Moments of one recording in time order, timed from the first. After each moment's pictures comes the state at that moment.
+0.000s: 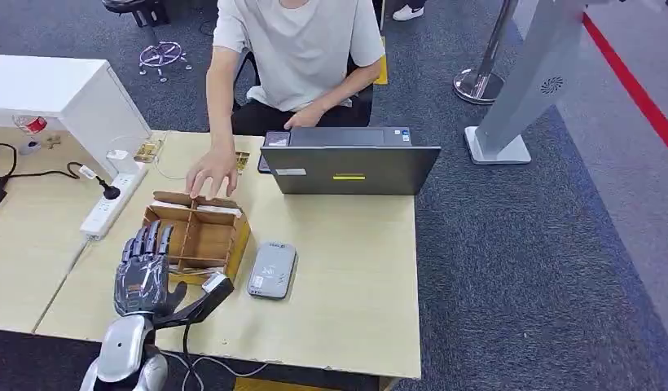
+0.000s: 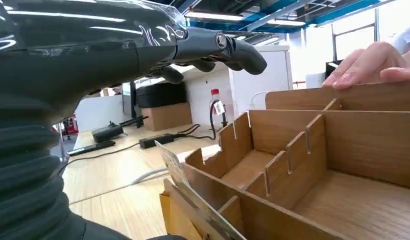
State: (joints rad) left arm 0.05 0.00 0.14 -1.45 -1.51 0.21 0.08; right arm -0.03 0.05 1.39 0.01 -1.43 0.17 0.02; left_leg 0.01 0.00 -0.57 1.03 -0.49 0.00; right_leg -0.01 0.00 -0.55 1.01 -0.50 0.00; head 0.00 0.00
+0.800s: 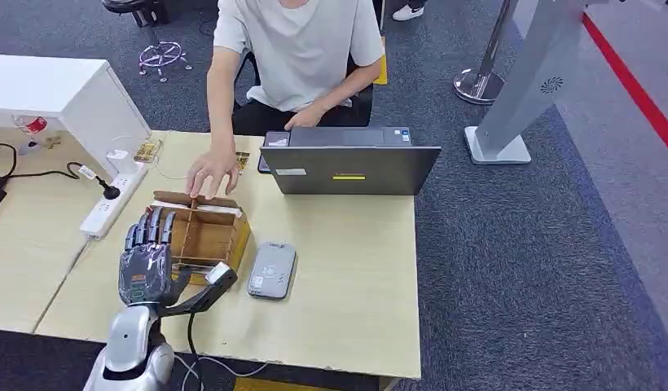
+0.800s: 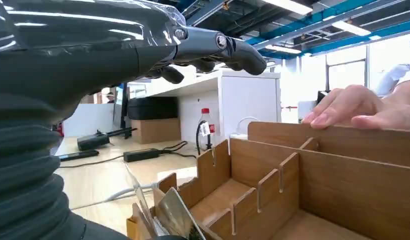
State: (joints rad) left arm -0.01 0.00 0.14 -1.36 -1.51 0.36 0.04; right arm -0.03 0.05 1.40 0.02 -1.44 0.17 0.01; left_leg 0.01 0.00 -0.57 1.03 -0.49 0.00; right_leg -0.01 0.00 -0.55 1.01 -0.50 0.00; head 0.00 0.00
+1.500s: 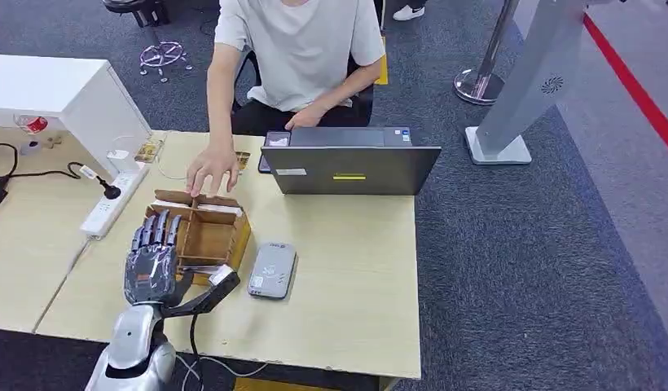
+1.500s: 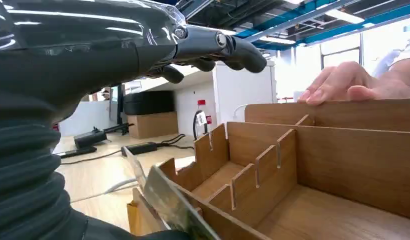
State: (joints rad) left arm -0.03 0.00 0.14 -1.32 -1.51 0.30 0.03; right arm -0.03 0.04 1.40 0.02 -1.44 0.17 0.01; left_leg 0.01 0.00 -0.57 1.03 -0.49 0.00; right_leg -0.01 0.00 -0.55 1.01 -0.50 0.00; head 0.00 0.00
